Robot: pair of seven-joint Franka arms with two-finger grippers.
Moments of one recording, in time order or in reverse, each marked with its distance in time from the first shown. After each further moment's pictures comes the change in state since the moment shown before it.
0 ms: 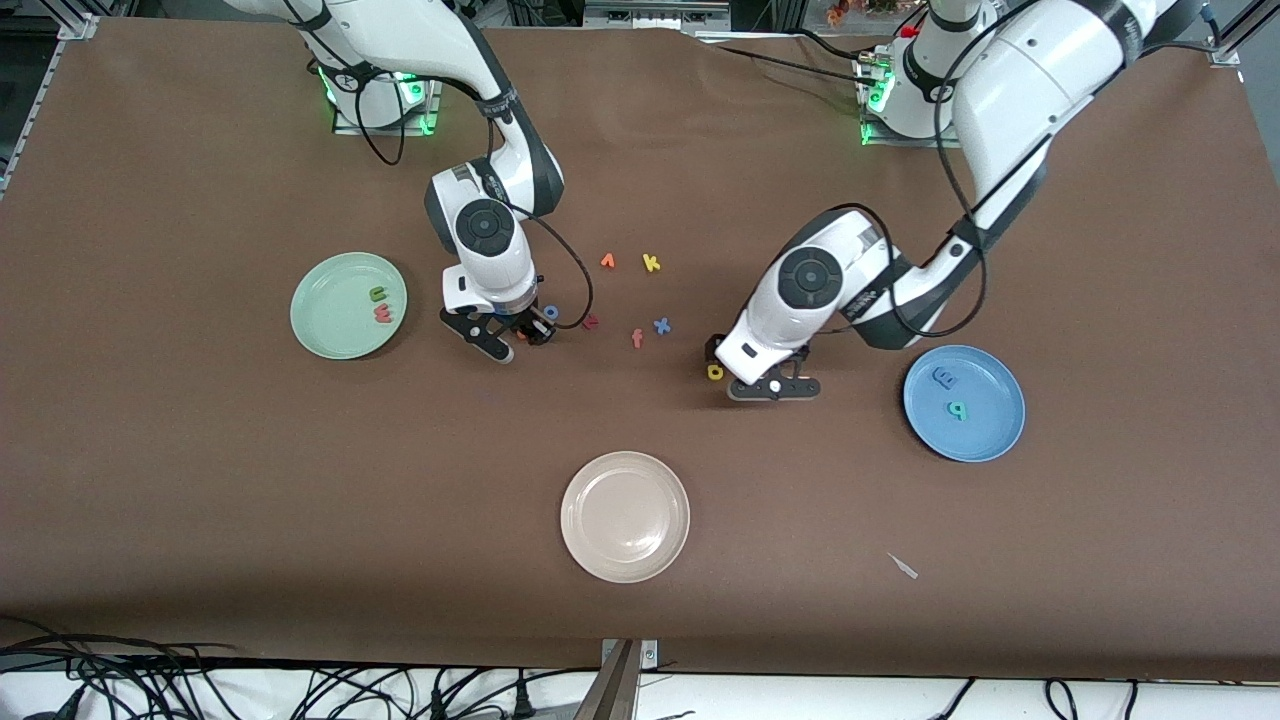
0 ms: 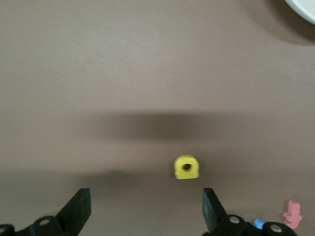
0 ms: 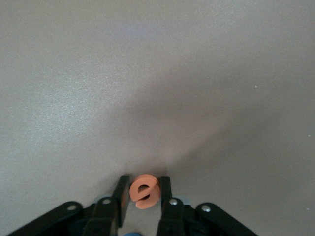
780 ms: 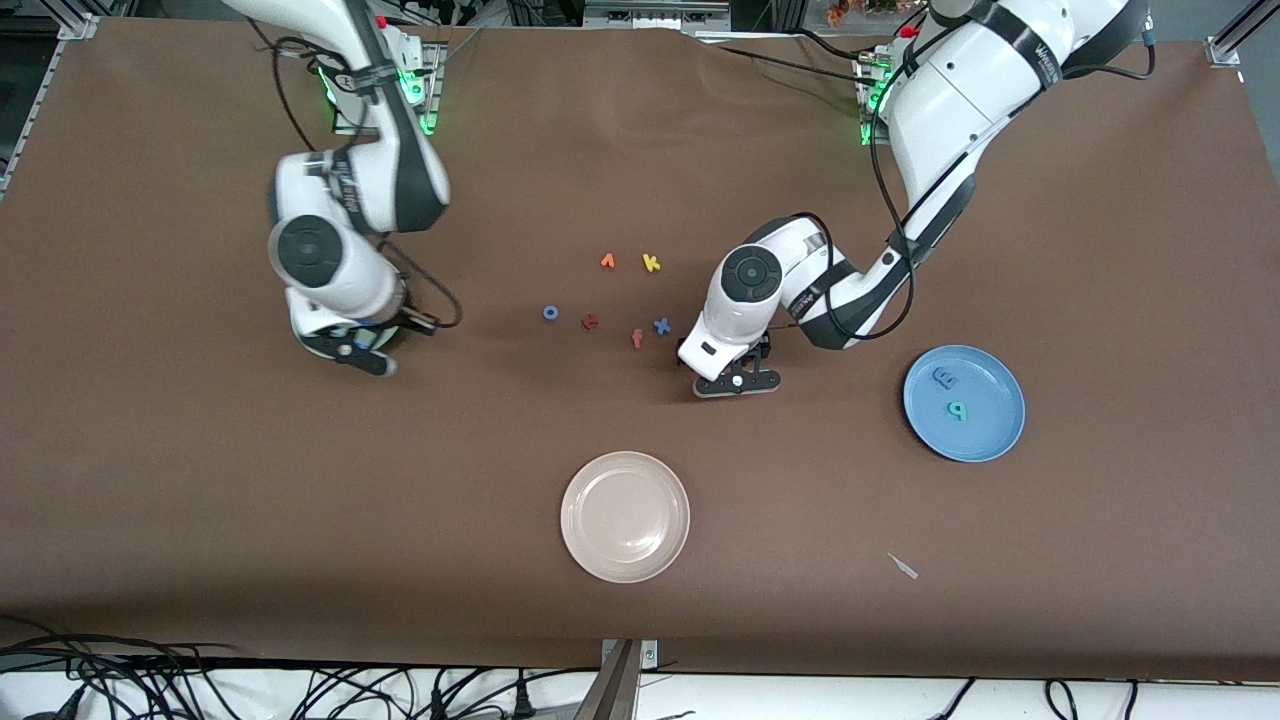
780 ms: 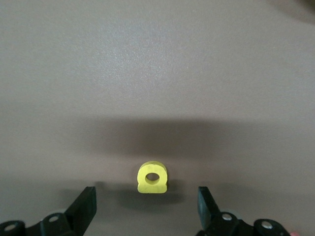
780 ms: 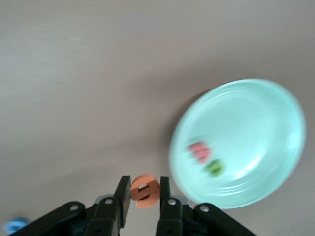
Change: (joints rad) left arm -0.186 0.060 0.147 0.050 0.000 0.072 -0.116; right arm -0.008 -0.226 -0.366 -0.033 0.001 -0.426 -0.637
